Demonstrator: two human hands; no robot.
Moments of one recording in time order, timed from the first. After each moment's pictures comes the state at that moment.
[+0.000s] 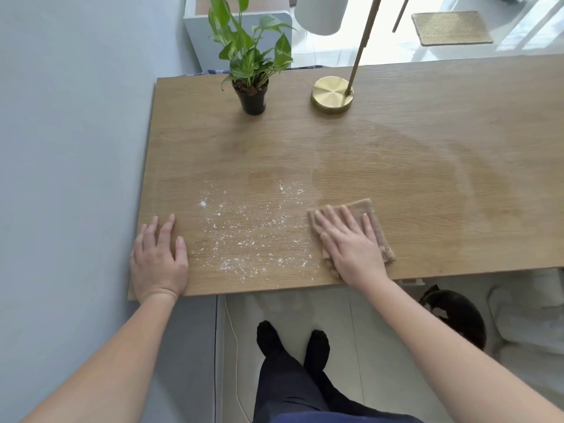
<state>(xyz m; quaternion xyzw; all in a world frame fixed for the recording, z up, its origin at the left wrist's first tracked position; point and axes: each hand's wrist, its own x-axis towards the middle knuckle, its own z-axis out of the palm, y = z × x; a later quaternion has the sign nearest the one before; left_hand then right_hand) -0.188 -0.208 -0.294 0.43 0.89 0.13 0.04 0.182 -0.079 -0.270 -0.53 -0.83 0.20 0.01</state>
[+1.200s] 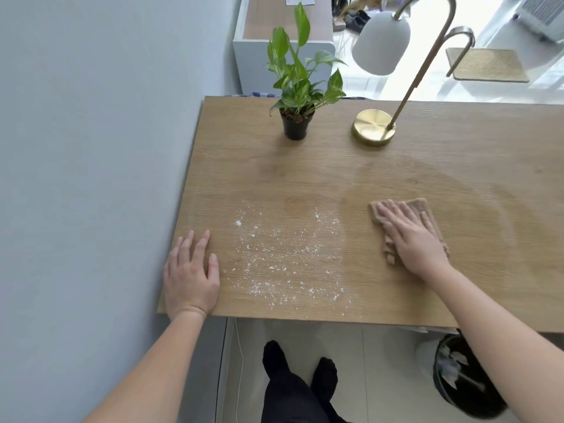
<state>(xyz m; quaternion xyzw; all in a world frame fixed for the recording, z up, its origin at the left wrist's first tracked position) -0.192 -0.206 -0.296 0.43 0.89 0.13 0.04 0.203 0.031 -0.254 -0.54 -0.82 0.21 -0.01</state>
